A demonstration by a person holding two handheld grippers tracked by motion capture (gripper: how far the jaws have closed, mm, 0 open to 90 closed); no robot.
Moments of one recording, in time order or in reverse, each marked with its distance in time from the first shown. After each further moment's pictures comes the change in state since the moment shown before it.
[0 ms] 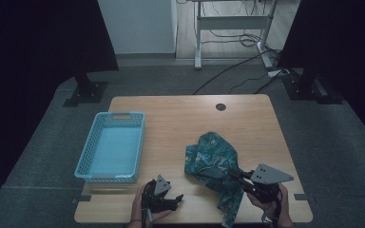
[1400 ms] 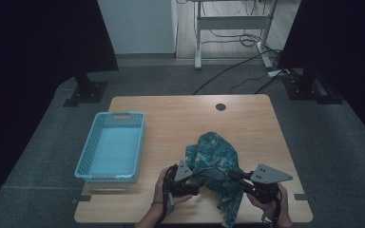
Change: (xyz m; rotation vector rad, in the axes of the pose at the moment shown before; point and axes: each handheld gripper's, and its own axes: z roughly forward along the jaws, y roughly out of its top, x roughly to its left) left arm -0.021 0.070 0.040 -0.163 -0.100 0.100; right arm -0.002 -0.007 0.003 0.012 0.014 0.019
